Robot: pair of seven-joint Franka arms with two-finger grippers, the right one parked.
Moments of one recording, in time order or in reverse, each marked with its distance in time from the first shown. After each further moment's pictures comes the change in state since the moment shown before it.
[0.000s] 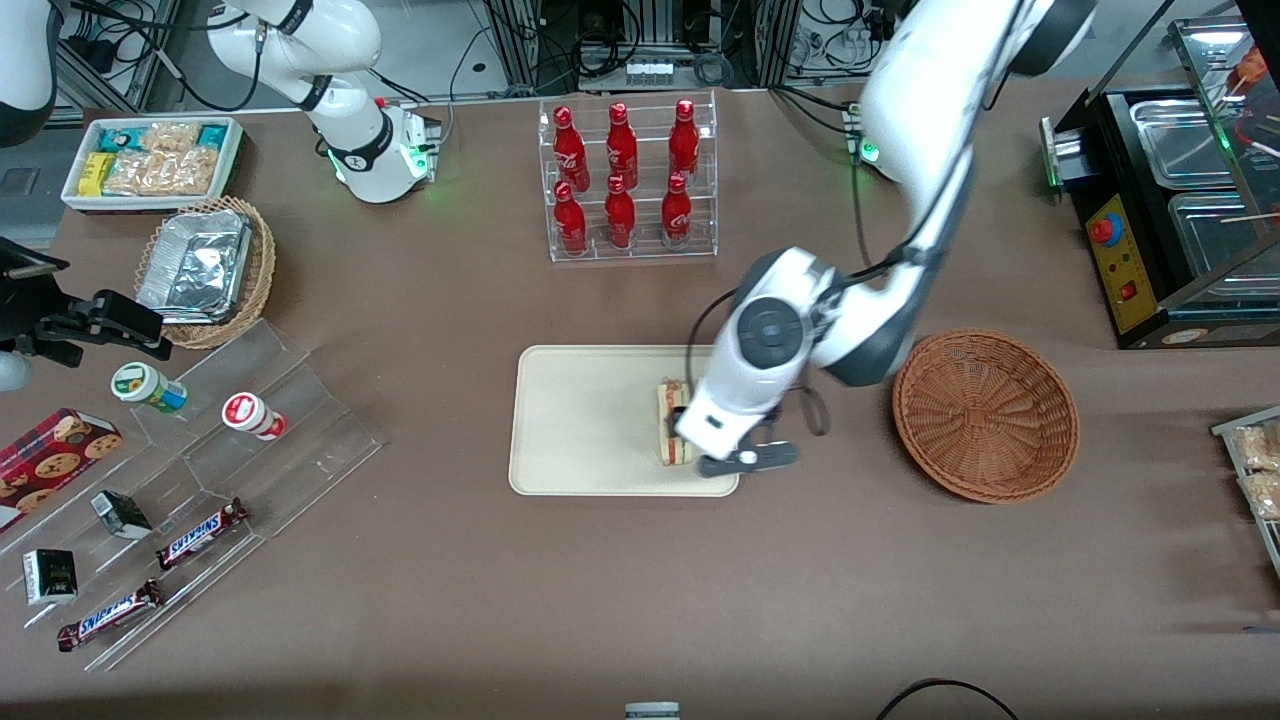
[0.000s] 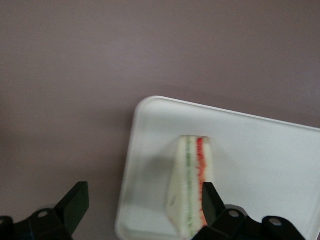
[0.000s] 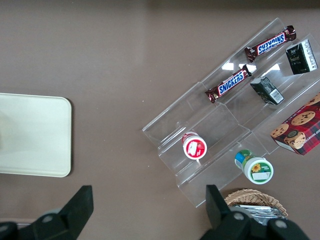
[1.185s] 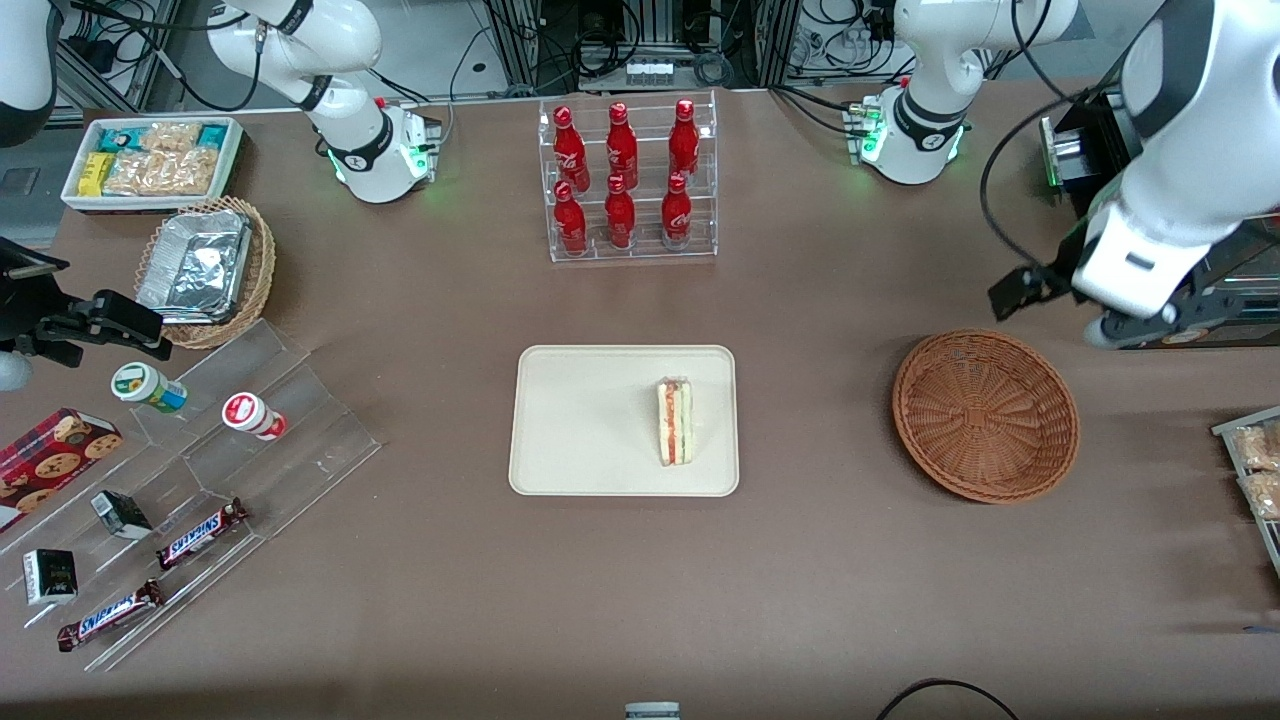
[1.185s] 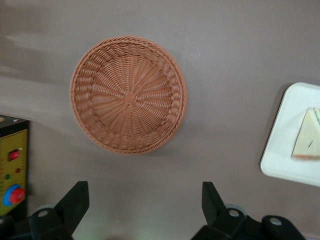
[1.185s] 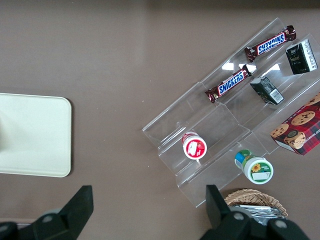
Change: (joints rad) arm 0.383 -0.650 0.034 -0.352 0.028 -0.360 0.438
